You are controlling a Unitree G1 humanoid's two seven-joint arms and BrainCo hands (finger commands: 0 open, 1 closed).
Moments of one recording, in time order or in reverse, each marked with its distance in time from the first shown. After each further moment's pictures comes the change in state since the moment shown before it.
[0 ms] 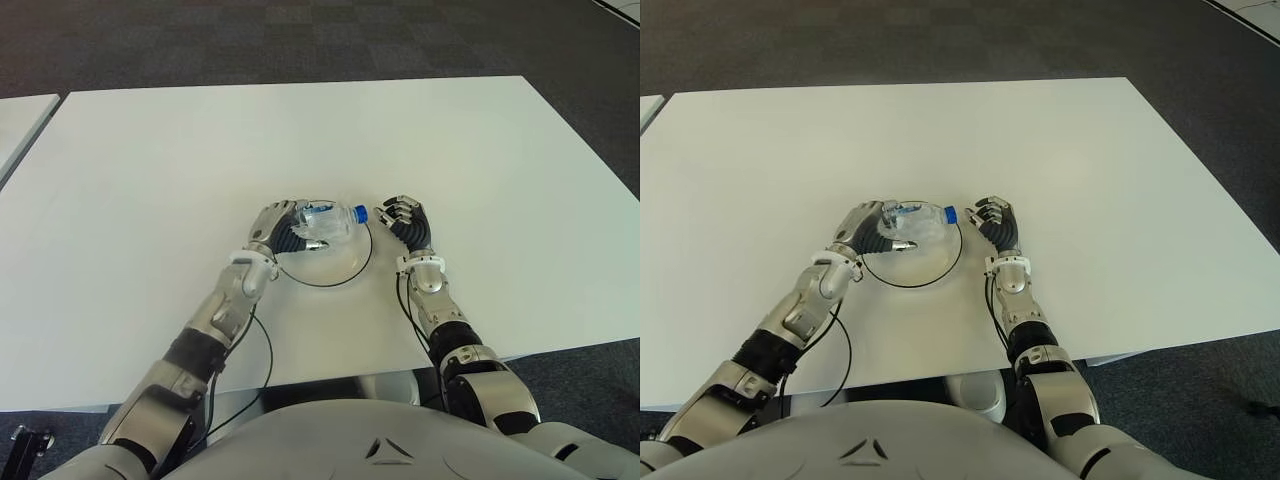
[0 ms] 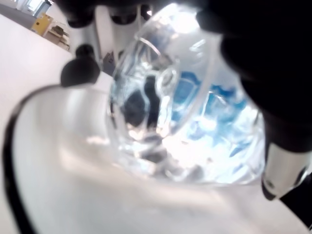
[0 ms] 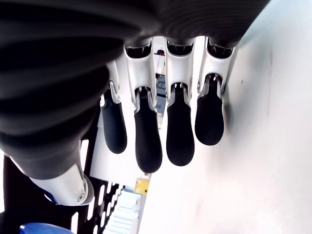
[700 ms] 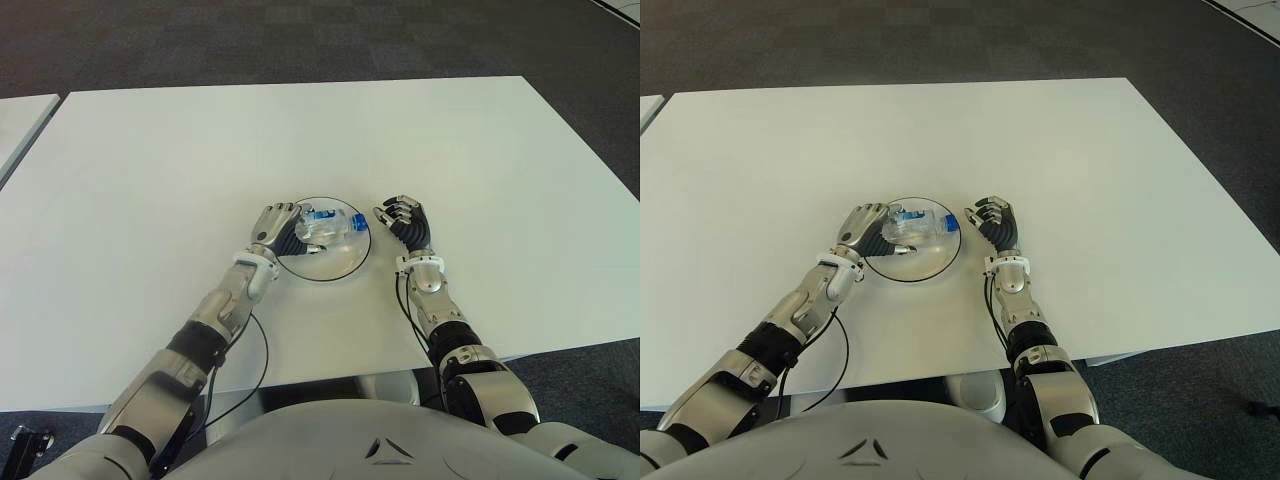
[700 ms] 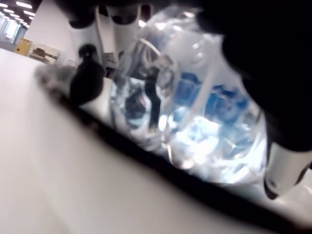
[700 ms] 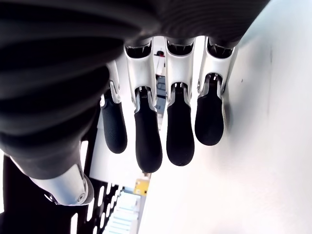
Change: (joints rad) left arm -0.058 0.017 -0.054 0.141 0.129 -0.058 0.172; right arm 0.001 0.003 0.001 -0.005 -0.002 0.008 -0.009
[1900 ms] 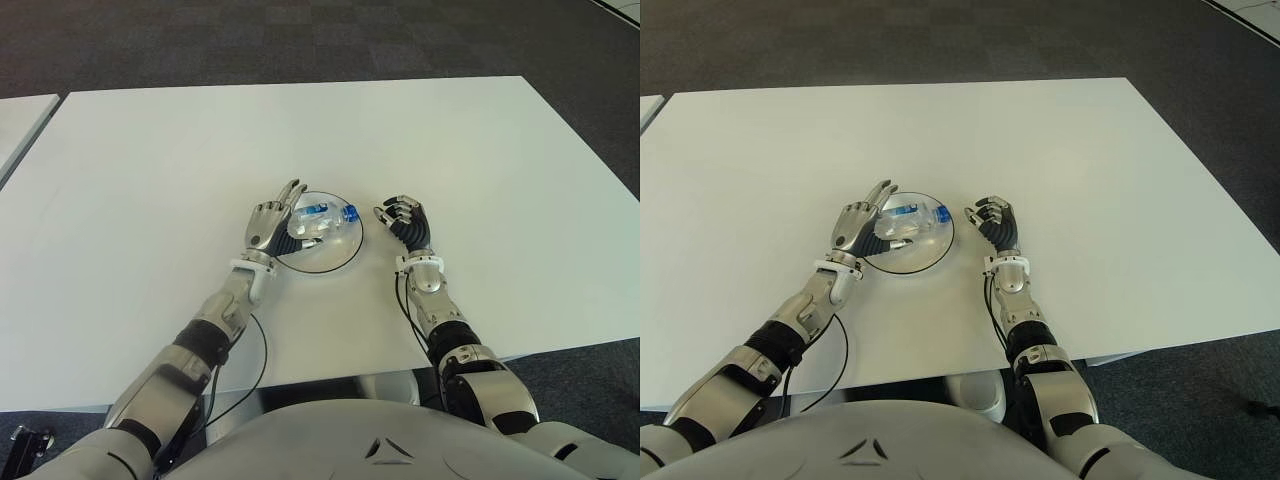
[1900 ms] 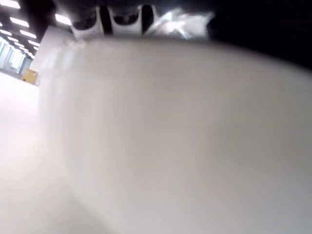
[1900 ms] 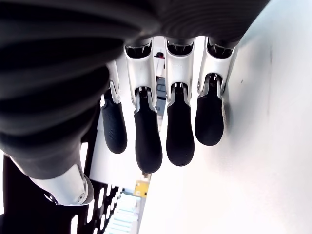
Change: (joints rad) left arm -0.024 -0.029 -0.009 0.159 0.017 -0.035 0.302; right arm -0.003 0.002 -0.001 0.008 0.001 0.005 -0.001
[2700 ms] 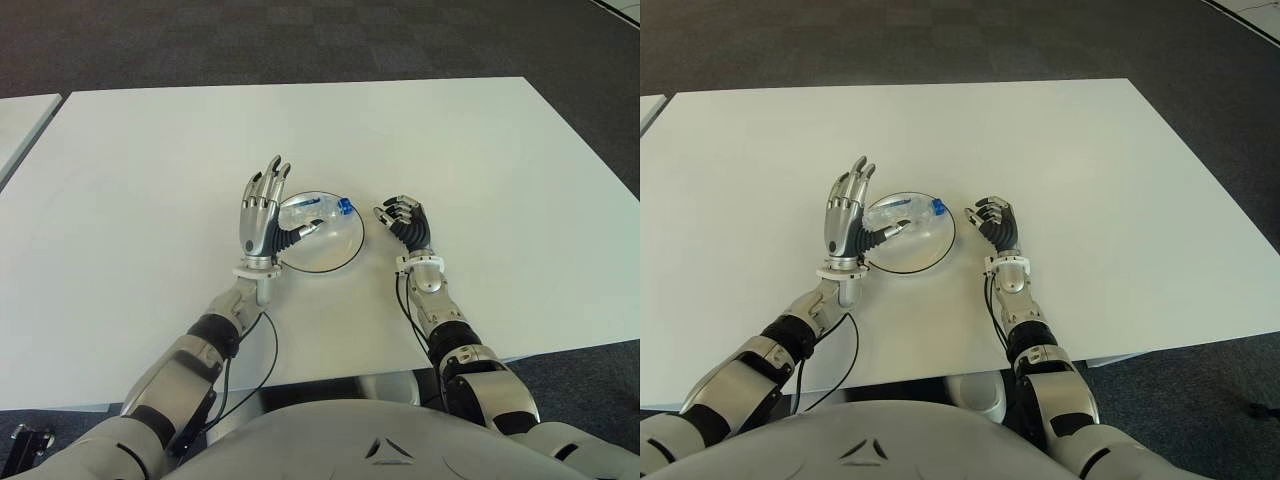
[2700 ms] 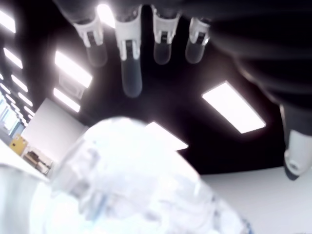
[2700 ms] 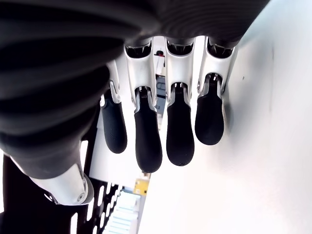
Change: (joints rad) left arm -0.080 -0.058 0.003 0.227 0.005 -0.242 0.551; right arm 0.001 -0.003 0.001 -0.003 -0.001 -0.006 0.006
